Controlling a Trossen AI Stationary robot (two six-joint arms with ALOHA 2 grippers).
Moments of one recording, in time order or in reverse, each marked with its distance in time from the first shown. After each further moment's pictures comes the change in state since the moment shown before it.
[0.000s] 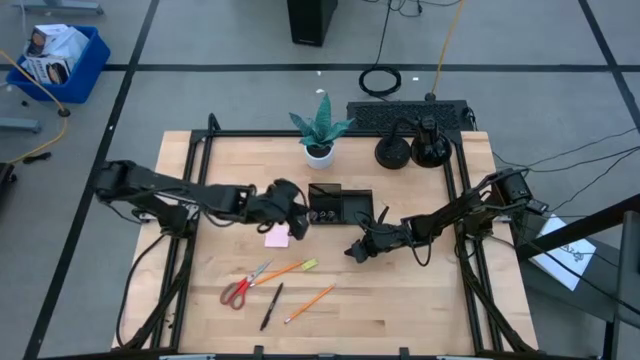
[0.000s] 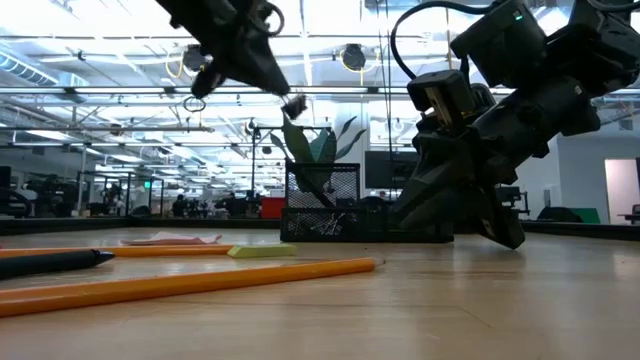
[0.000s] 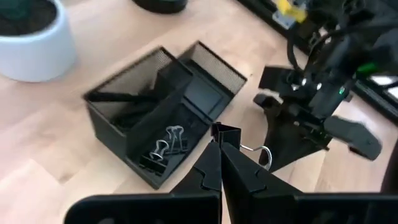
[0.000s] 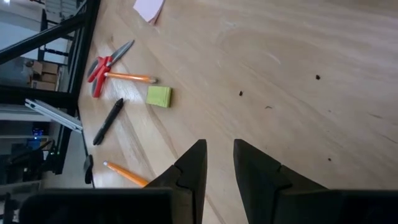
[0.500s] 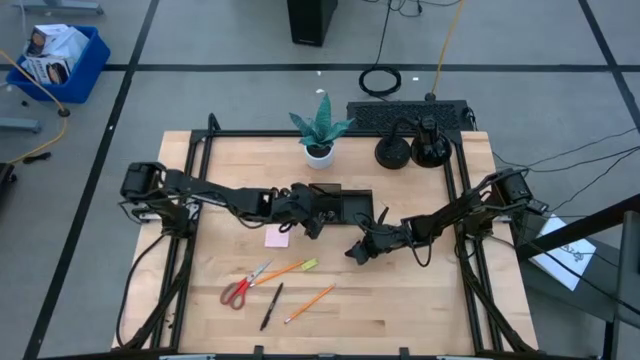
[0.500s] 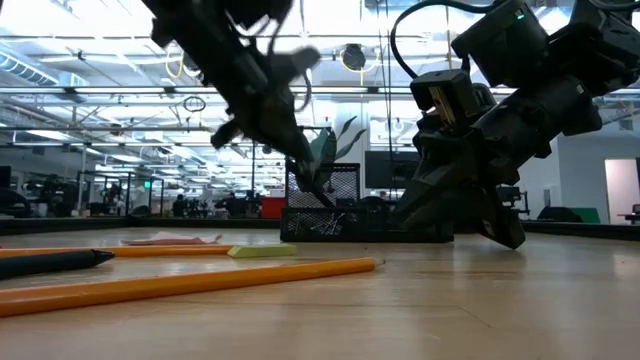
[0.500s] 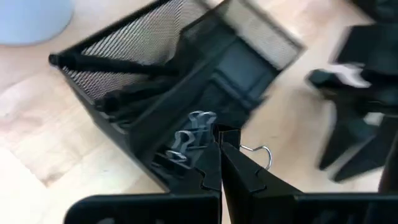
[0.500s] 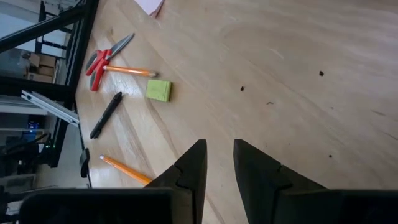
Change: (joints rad) left arm 0.079 0.224 0.000 0.099 0.058 0.002; right arm 0.009 0.000 0.000 -0.005 -0.005 -0.026
